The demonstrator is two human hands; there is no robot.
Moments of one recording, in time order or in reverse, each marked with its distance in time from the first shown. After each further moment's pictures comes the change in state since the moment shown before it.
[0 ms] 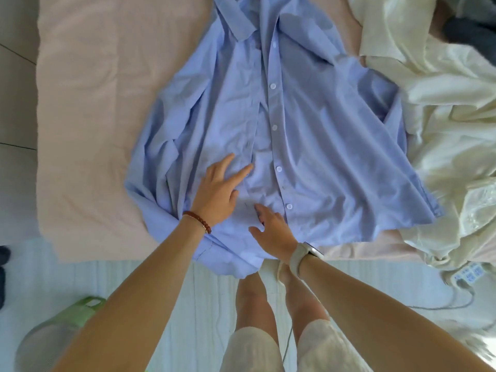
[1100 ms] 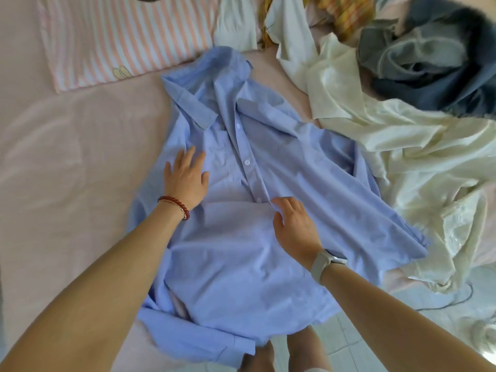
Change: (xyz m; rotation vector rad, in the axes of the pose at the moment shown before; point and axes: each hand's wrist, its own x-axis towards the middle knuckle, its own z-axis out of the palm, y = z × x) left_hand 0.185 -0.050 -0.090 0.198 -0.048 -0.061; right_hand 0.056 -0.055 -0.112 -0.054 0.577 -0.014
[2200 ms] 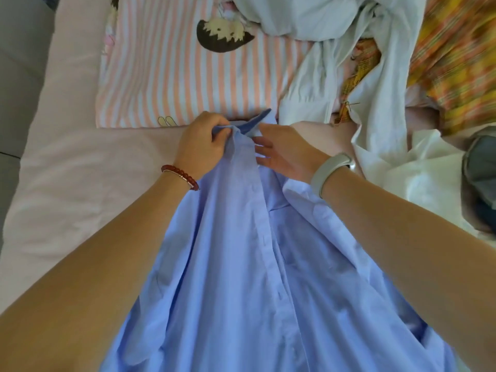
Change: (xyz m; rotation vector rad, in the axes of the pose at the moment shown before) left_hand 0.192 -0.040 -0.098 -0.532 0.437 -0.039; right_hand 0.327 -0.151 -0.051 1.122 -0.617 0.221
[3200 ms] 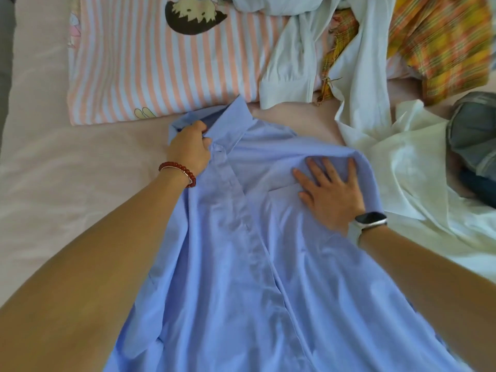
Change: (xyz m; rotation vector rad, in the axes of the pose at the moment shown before) left_hand -0.007 -0.018 0.031 0.295 -0.191 -0.216; right_hand -0.065 0.101 -0.121 -2.067 0.305 -0.135
